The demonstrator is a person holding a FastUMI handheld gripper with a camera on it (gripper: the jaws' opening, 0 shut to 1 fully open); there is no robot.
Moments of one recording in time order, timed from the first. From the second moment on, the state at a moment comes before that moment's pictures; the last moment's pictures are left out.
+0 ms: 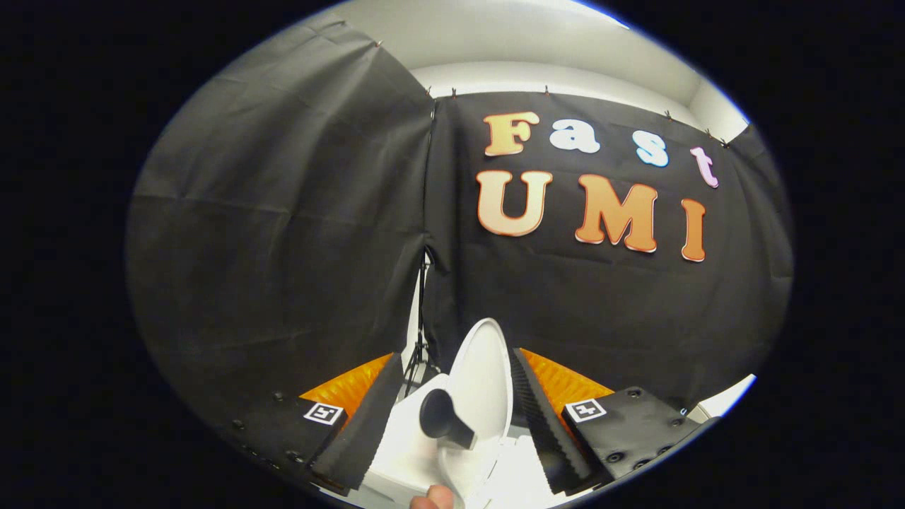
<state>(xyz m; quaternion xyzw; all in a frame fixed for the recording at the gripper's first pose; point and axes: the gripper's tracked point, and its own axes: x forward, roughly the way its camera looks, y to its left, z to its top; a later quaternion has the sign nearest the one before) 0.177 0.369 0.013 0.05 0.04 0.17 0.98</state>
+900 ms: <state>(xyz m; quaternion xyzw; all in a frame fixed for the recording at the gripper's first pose) 0.106 0.051 -0.022 0.06 0.03 0.05 1.00</state>
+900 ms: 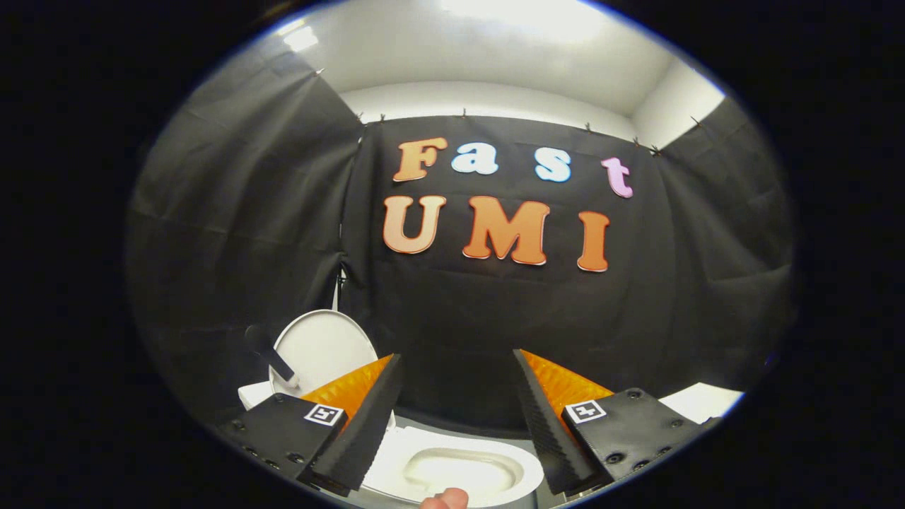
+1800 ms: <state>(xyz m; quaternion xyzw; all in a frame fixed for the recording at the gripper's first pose) 0.025 -0.023 -0.102 0.04 0.06 0.00 1.00</state>
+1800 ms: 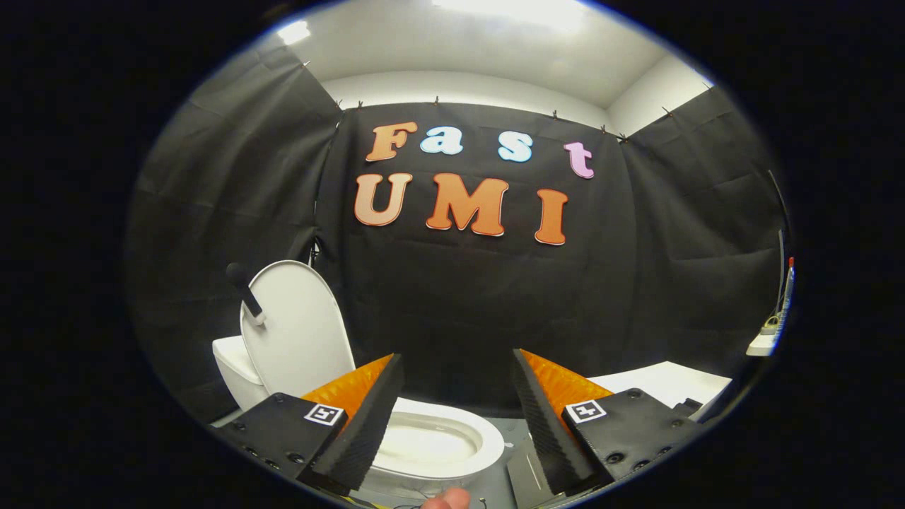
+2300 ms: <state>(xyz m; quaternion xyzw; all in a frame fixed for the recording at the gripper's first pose) 0.015 -0.023 -0.102 0.04 0.06 -0.02 1.00</state>
